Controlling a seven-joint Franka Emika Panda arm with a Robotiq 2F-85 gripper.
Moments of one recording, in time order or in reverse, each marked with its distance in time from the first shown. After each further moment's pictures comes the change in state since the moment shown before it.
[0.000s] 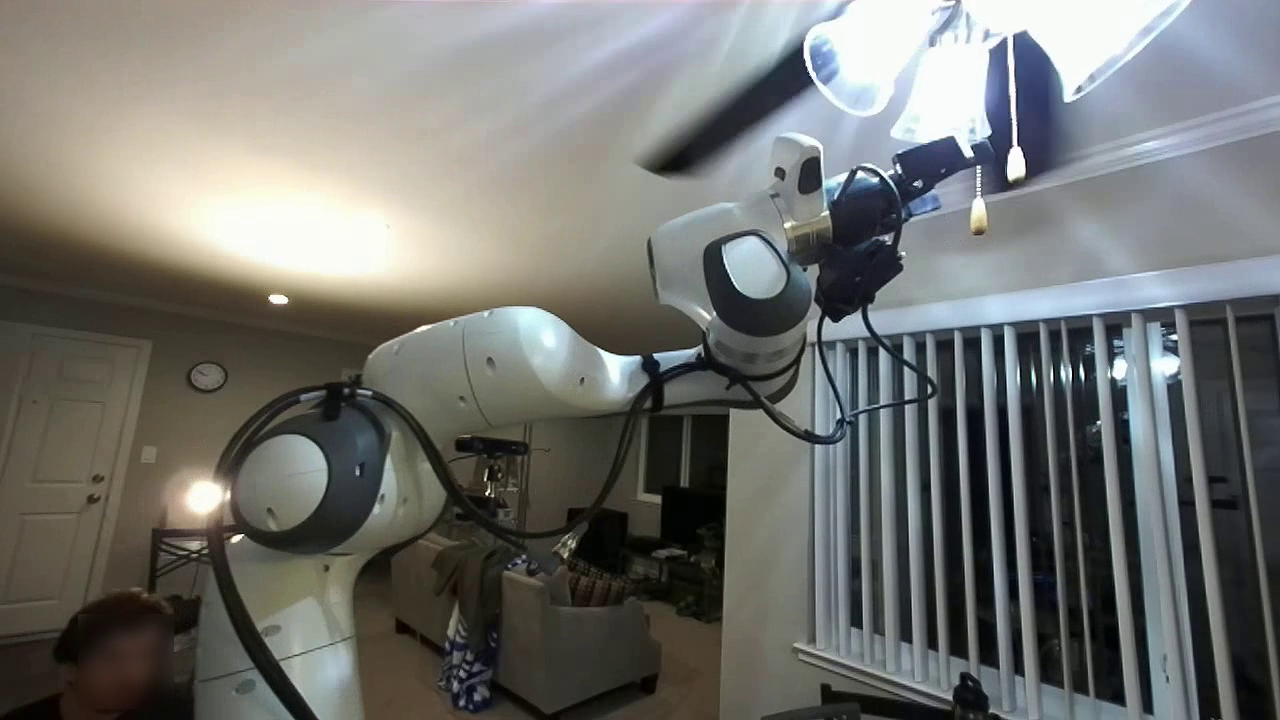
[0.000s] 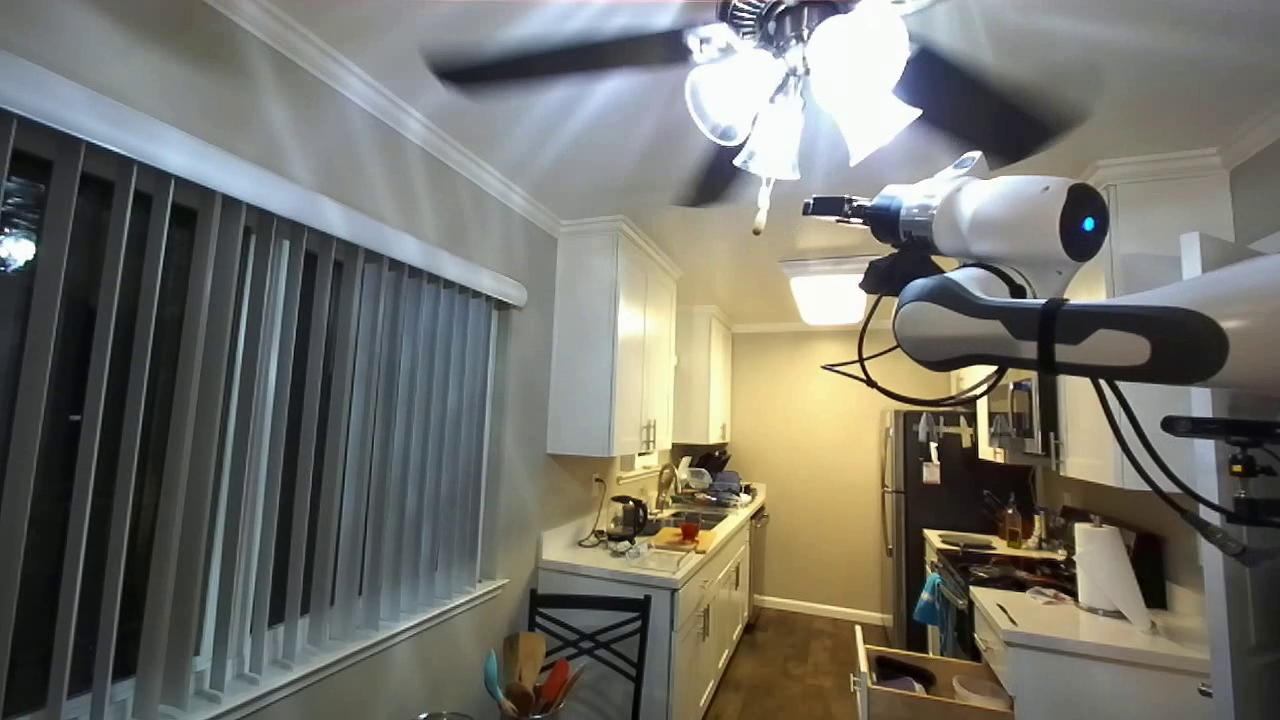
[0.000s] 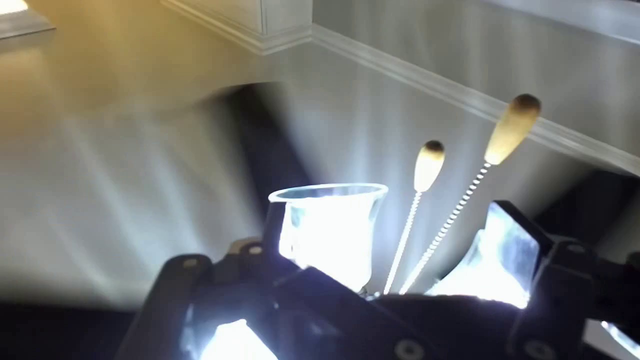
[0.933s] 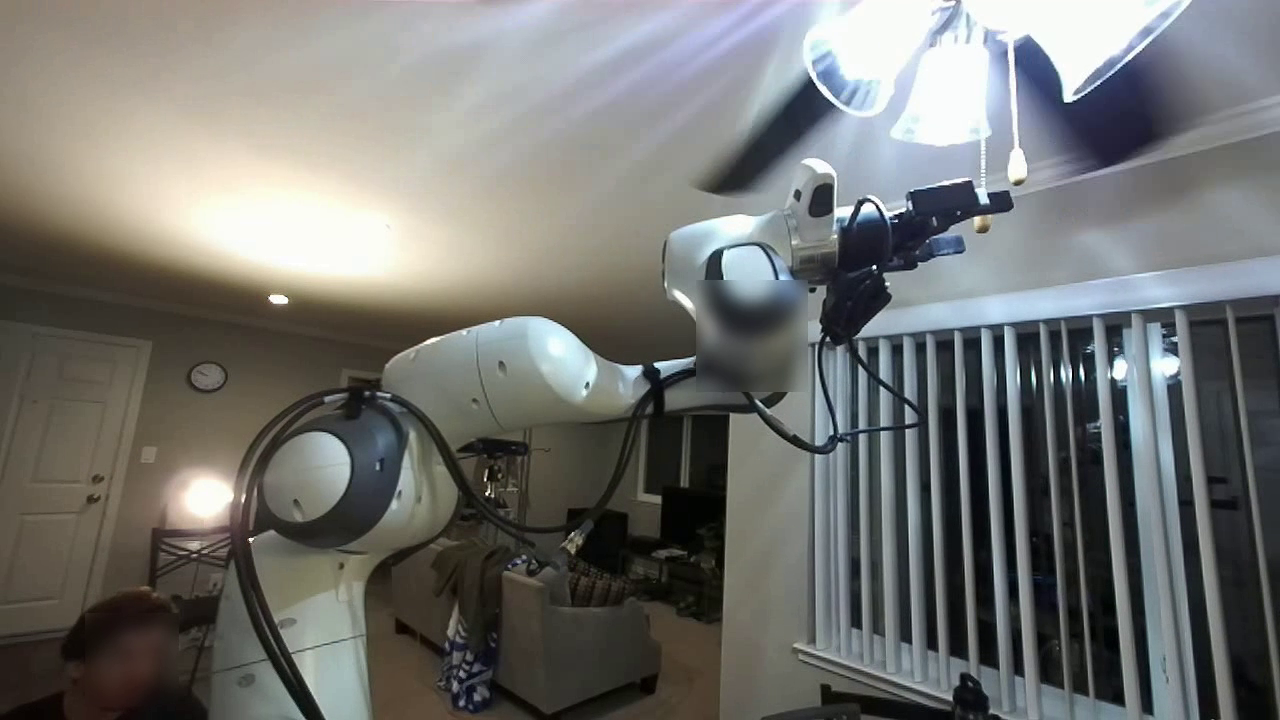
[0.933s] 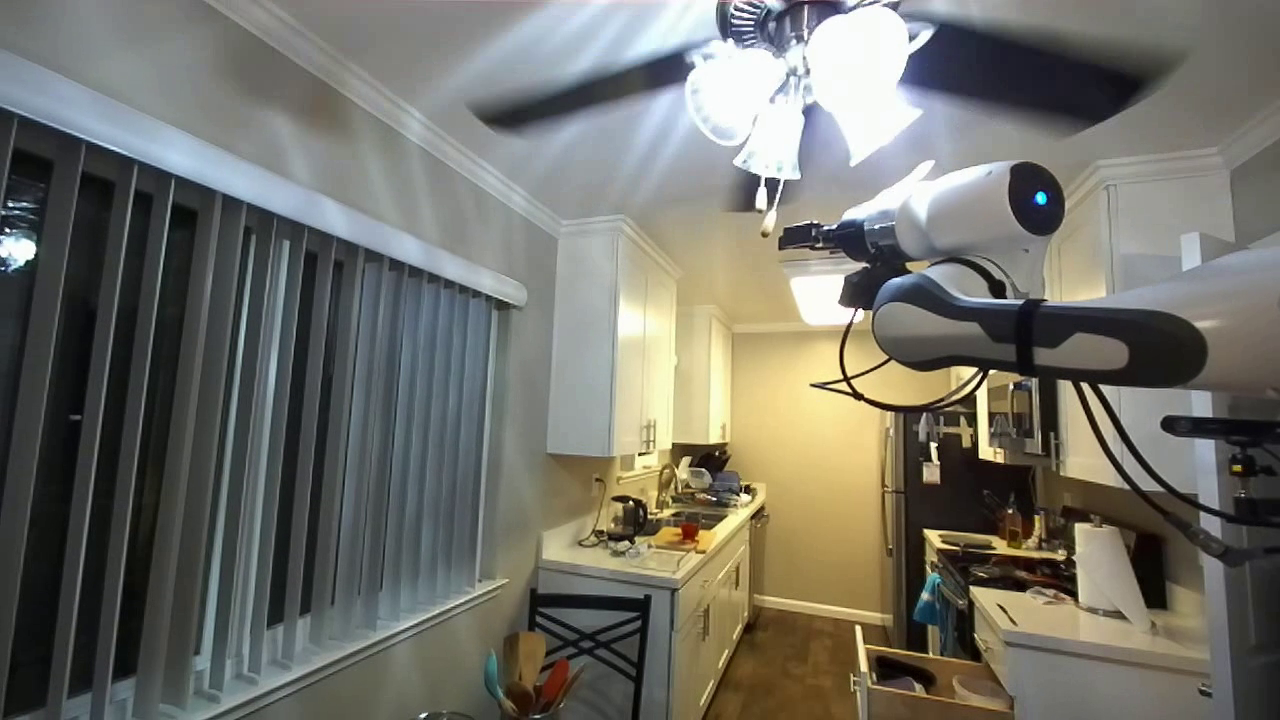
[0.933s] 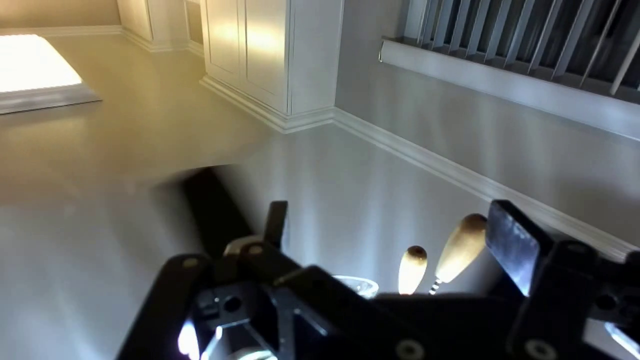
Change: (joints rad) arm -0.175 -0.023 0.183 0.028 0.000 -0.243 0.020
